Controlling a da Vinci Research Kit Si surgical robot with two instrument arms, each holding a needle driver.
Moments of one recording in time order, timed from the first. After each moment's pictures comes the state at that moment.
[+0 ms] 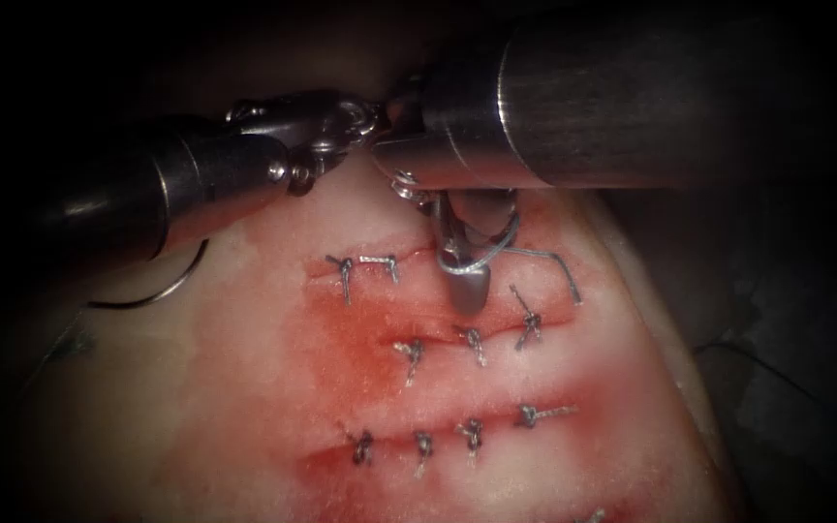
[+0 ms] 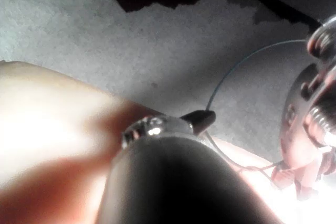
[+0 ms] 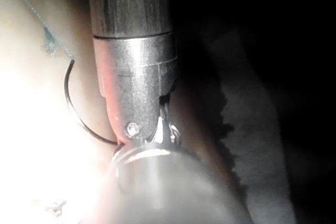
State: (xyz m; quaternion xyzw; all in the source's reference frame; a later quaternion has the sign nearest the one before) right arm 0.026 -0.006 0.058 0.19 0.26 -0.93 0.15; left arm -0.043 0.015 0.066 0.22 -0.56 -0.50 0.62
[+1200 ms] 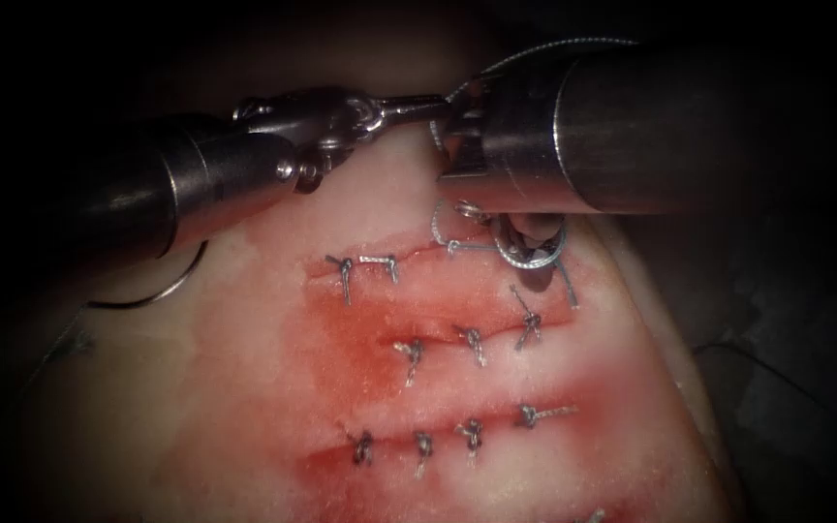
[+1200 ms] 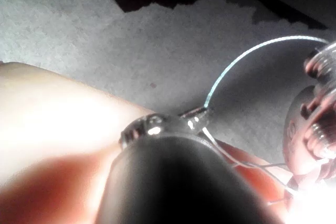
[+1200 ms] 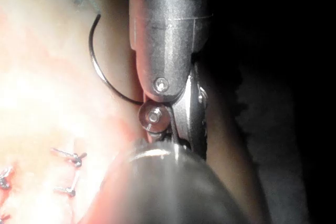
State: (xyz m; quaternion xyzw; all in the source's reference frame) right arm 0.023 -0.007 0.061 0.21 0.24 -0.94 0.14; left arm -0.044 0.015 0.067 0.21 -0.56 -0.50 0.62
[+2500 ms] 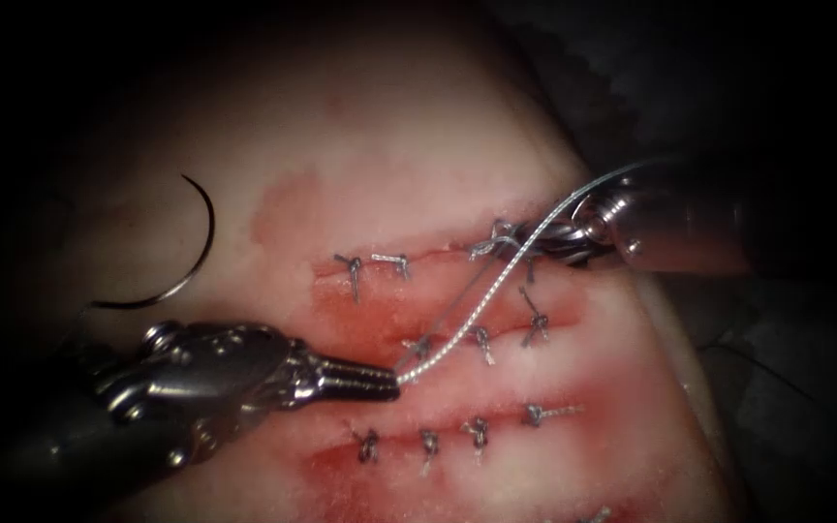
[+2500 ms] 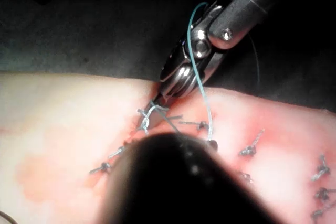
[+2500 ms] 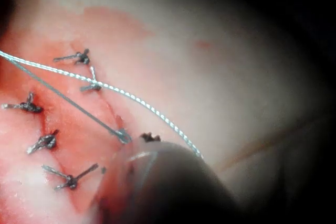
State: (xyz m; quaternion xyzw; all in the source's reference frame) right arm 0.017 -0.009 0.068 -0.17 0.24 -0.81 0.51; left arm -0.041 -0.001 0.053 0.27 -0.41 -0.42 0.76
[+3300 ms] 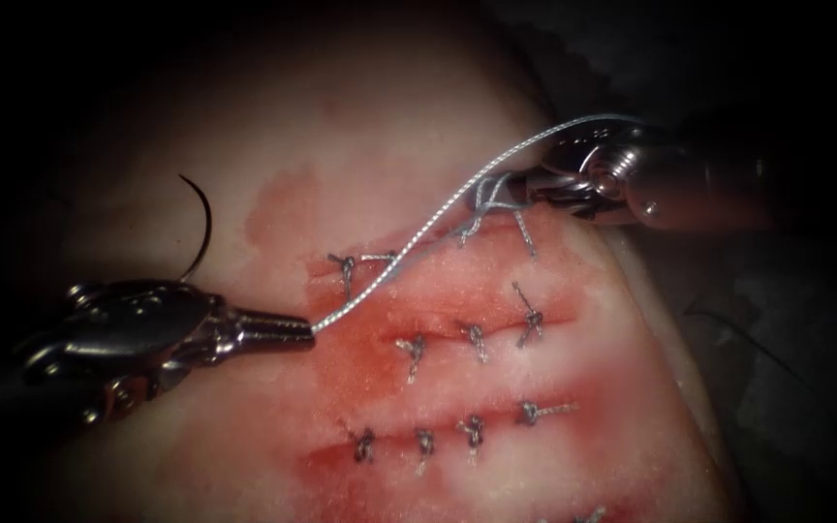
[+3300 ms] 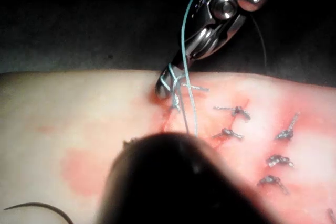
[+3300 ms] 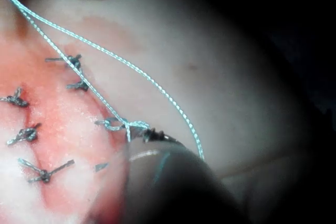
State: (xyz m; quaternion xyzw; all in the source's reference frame) right arm 0.017 -0.004 0.065 -0.30 0.24 -0.86 0.34; left arm -0.036 0.001 0.054 0.19 -0.37 -0.44 0.80
